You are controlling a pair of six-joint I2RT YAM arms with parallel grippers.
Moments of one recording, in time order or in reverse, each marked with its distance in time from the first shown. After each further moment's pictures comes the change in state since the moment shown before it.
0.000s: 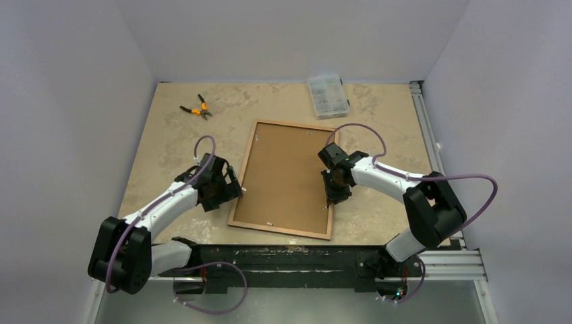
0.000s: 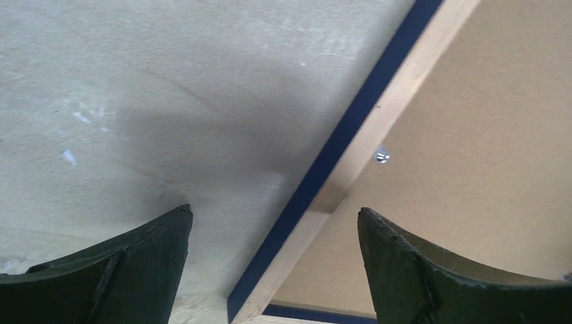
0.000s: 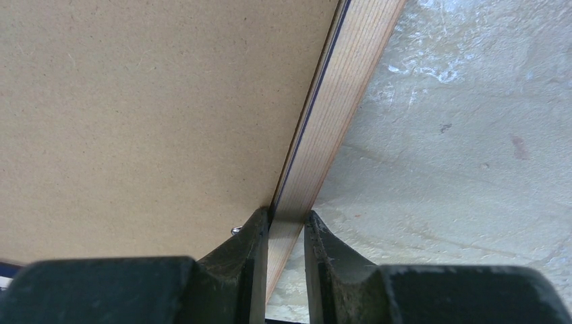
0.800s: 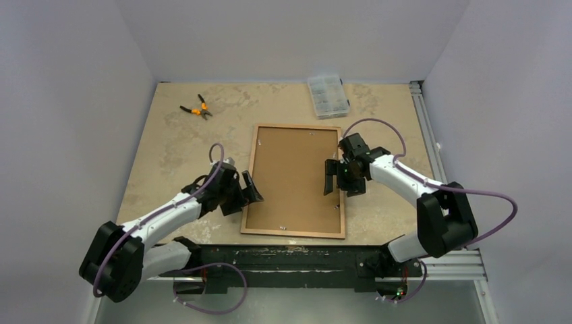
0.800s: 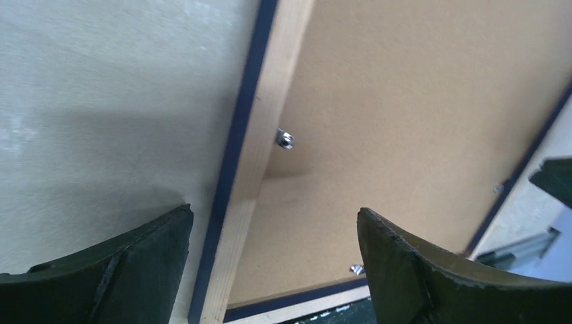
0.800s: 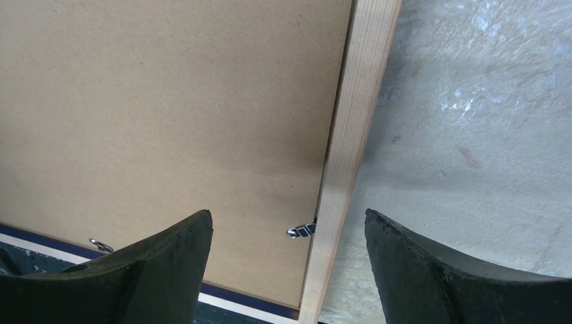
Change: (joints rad) left arm -0.172 -0.088 -0.115 0.251 0.175 -0.129; right arm -0.195 -0.100 -0.021 0.035 -0.160 -0.042
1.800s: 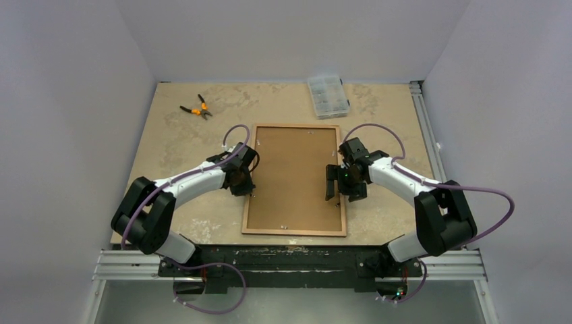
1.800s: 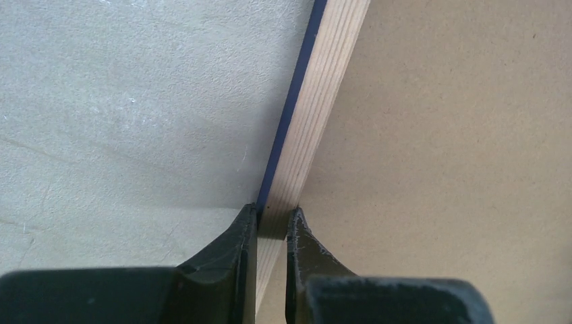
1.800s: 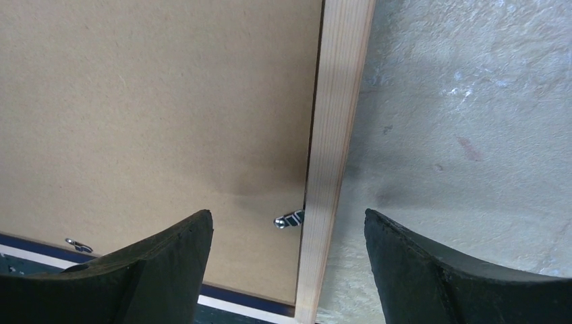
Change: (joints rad) left arm -0.039 0.397 0.351 -0.228 -0.265 0.054; right arm -0.001 0.012 -0.049 0.009 0.003 -0.011
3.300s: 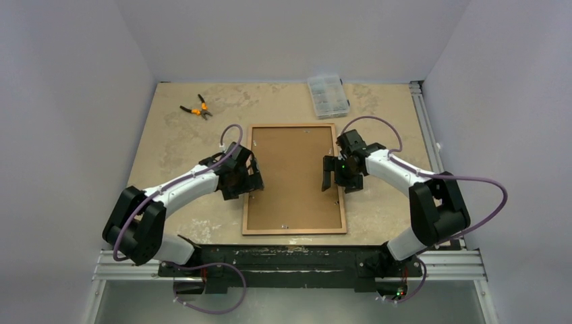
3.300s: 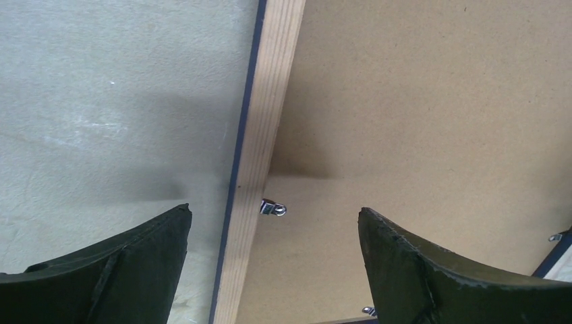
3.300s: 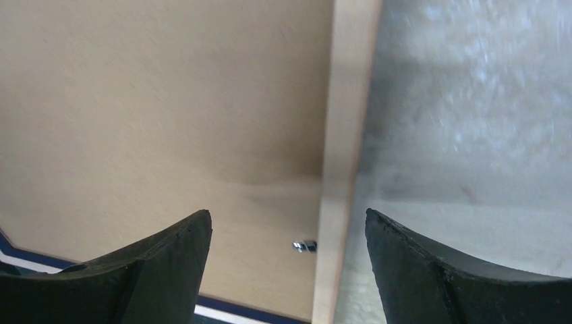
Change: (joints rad) left arm 0.014 -0.096 -0.024 0.002 0.079 0.025; right arm -0.012 0.053 0.063 0.008 0.003 0.008
